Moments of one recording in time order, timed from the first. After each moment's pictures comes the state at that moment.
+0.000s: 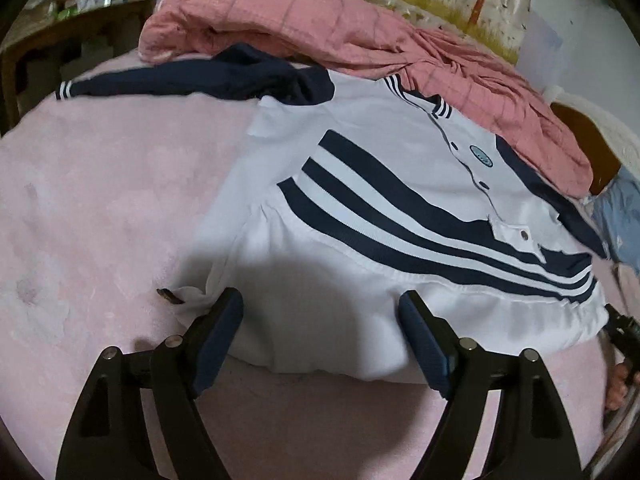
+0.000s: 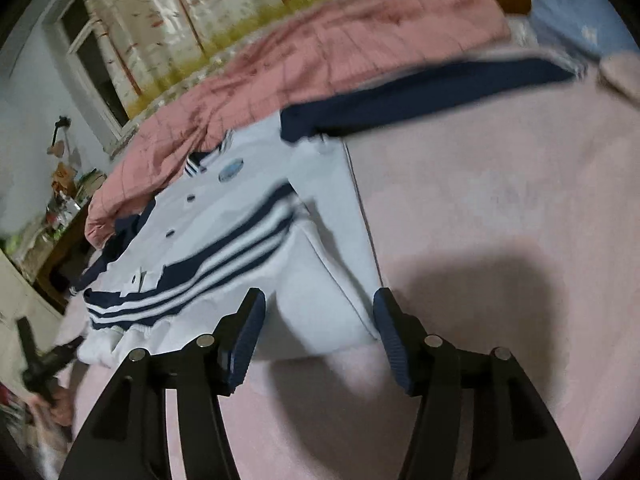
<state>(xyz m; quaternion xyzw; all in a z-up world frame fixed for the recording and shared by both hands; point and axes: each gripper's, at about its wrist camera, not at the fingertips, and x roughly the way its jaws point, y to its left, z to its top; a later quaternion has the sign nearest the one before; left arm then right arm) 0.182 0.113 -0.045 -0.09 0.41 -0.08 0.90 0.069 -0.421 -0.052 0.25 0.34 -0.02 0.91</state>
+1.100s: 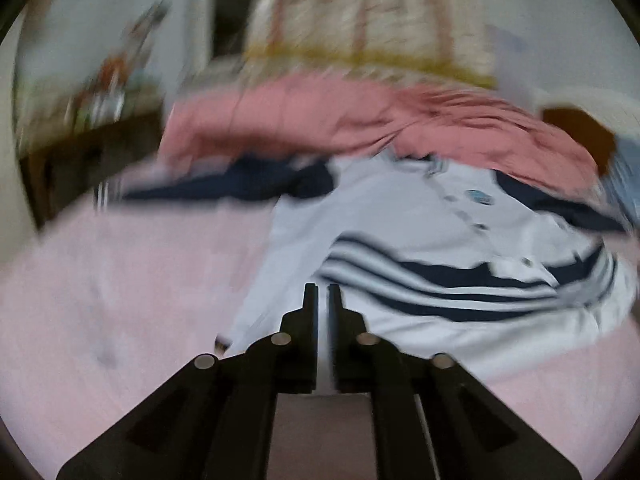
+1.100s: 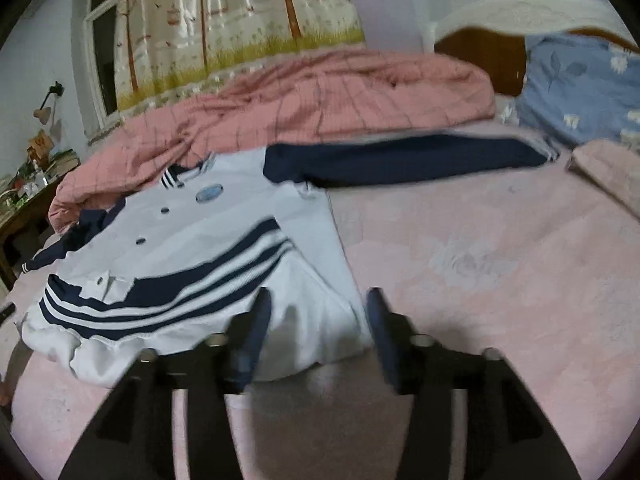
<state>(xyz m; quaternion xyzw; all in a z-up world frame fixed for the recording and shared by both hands) 0.117 0.102 -0.008 0.04 0.24 -0.06 0.97 0.053 -0.387 -0.020 0.11 0.26 -0.11 0.95</state>
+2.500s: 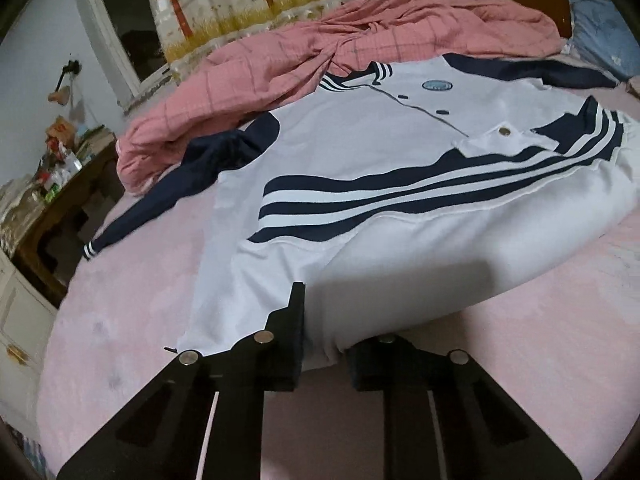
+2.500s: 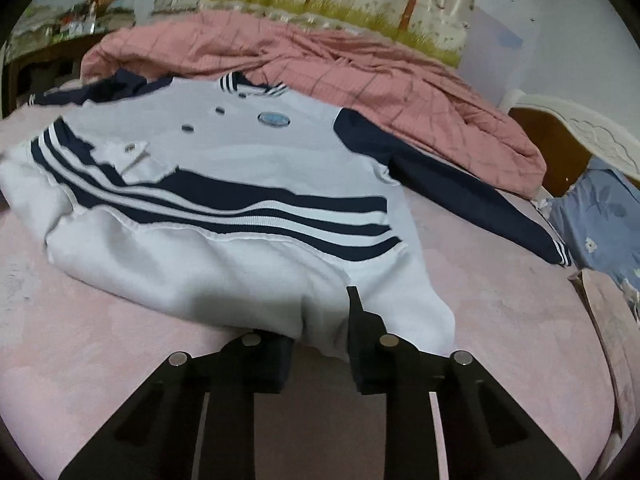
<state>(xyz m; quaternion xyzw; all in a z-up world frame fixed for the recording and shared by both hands) 0.118 0.053 -0.045 0.20 0.34 -0.08 0.91 0.066 -0.280 -0.032 -0.12 0.34 -0.08 0.93</state>
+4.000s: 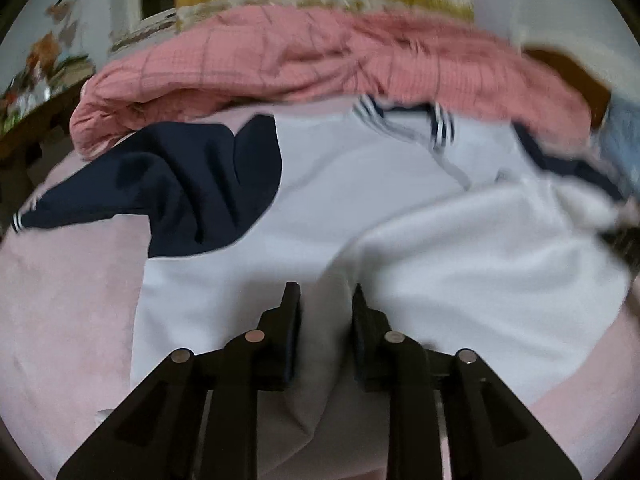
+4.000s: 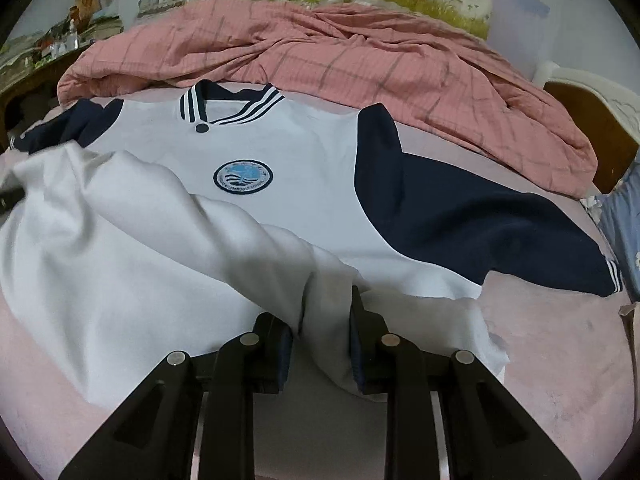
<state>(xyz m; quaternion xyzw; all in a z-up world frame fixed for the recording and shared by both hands) 0.275 0.057 -0.039 0.07 0.39 -0.12 0.91 0.232 -0.300 -0.029 -0.07 0.39 -0.04 0.92</state>
